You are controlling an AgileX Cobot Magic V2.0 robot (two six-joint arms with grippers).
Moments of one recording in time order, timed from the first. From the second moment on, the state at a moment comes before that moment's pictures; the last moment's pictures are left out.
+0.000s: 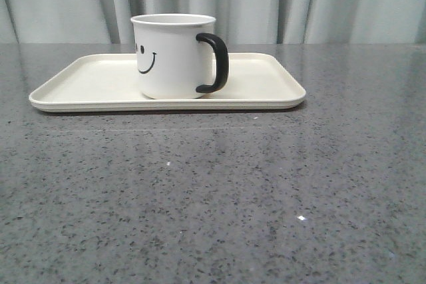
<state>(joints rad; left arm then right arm) -0.10 0.68 -0.72 -0.17 0.83 0.00 0.09 0.53 -0.84 0.07 0.87 -0.10</state>
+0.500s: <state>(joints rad) -0.10 0.58 -0.64 -0.17 0.83 0.00 0.09 0.53 -0.84 0.08 0.84 -0.10</state>
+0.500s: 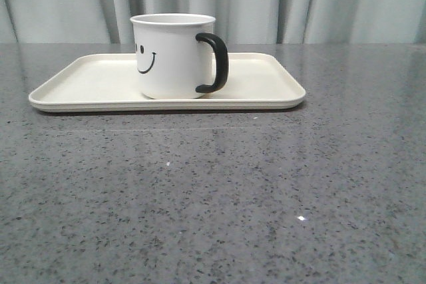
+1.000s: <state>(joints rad) -0.10 0.58 -0.64 -0.17 0.83 0.00 0.15 0.76 -0.87 0.19 0.69 -0.15</state>
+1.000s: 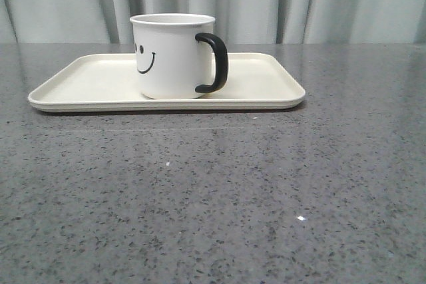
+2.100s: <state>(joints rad) -0.10 0.58 -0.64 -0.16 0.83 0.00 0.54 1.70 -1.59 0.20 0.71 -0.10</state>
